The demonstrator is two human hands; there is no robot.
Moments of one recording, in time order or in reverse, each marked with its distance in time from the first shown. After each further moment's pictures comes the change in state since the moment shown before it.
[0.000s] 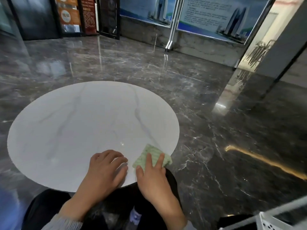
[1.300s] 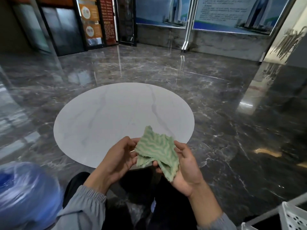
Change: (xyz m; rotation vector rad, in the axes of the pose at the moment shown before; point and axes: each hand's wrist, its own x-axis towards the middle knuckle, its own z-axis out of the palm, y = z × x) left_hand 0.009 0.042 -0.051 -1.627 -0.248 -0.818; right_hand -0.041 0.027 -0.034 1.783 -0.668 -0.311
